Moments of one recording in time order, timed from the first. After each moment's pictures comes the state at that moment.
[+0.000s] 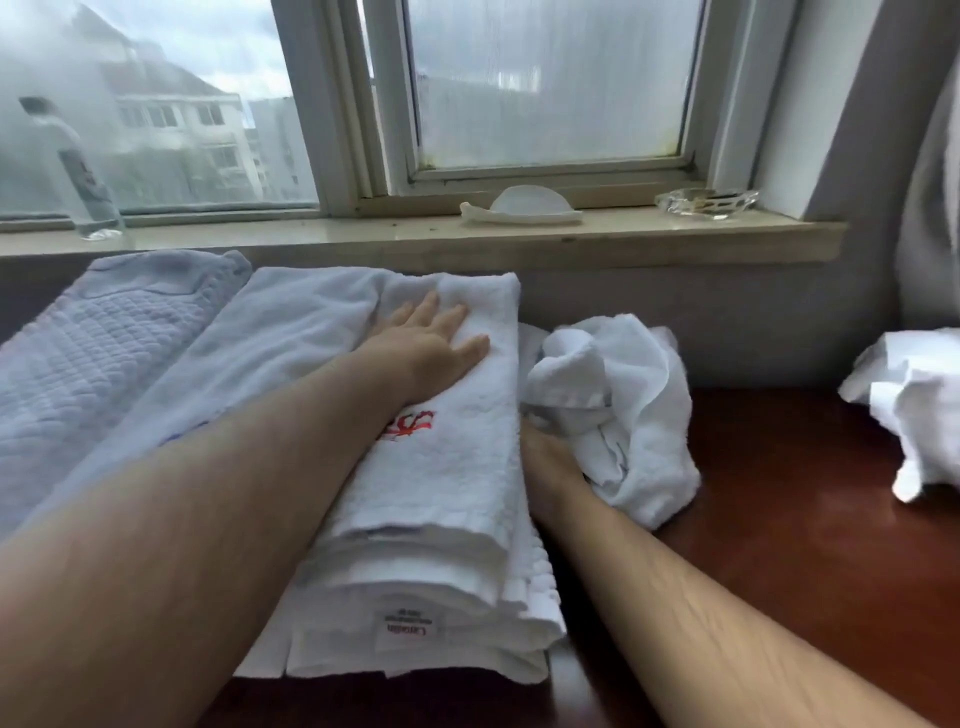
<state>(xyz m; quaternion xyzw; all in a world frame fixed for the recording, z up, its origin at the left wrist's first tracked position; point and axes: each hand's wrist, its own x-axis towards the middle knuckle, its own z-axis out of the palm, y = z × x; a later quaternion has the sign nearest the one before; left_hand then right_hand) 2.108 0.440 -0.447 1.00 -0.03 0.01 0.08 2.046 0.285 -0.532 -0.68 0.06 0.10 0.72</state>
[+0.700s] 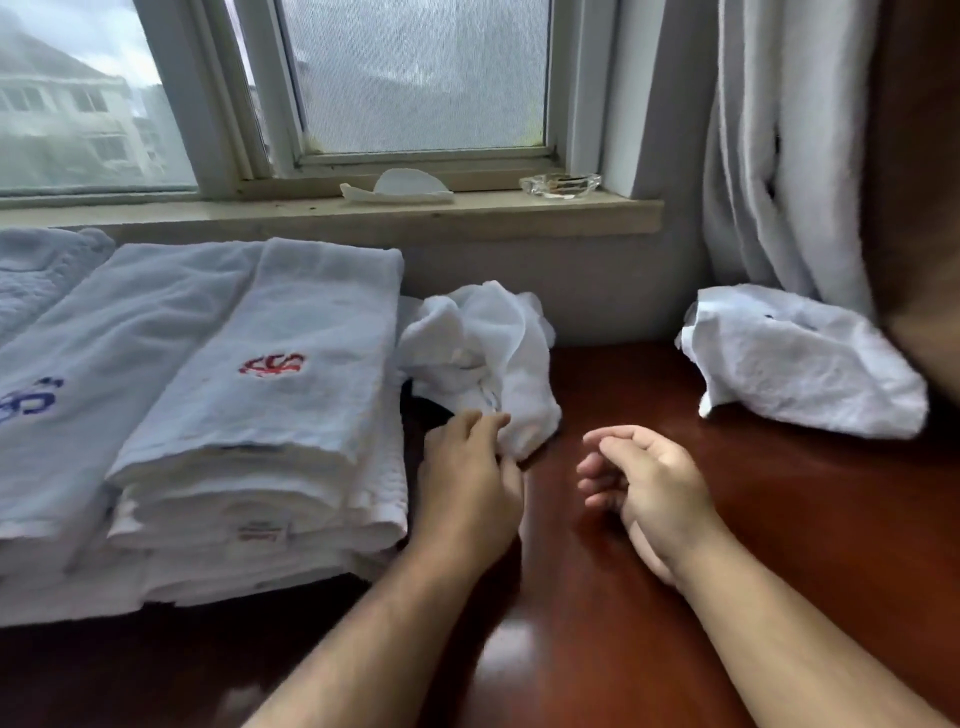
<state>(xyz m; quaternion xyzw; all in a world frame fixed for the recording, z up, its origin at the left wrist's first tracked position) 1.949 0.270 -0.555 0.93 -0.08 0.14 0.32 1.935 0.108 -0.557 -0.62 0.09 -0.08 0.77</state>
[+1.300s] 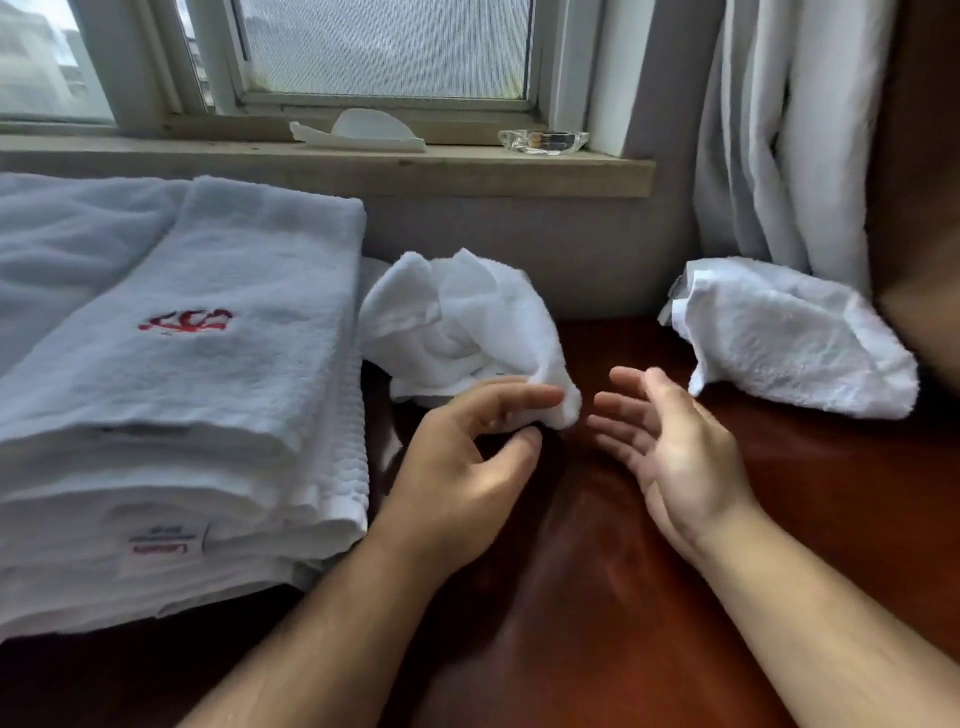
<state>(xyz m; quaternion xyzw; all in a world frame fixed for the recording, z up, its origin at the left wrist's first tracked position) 1.948 0.272 -0.553 0.73 -0.25 0.11 0.63 1.955 0.088 -0.564 -0.62 0.09 -0.17 0.76</state>
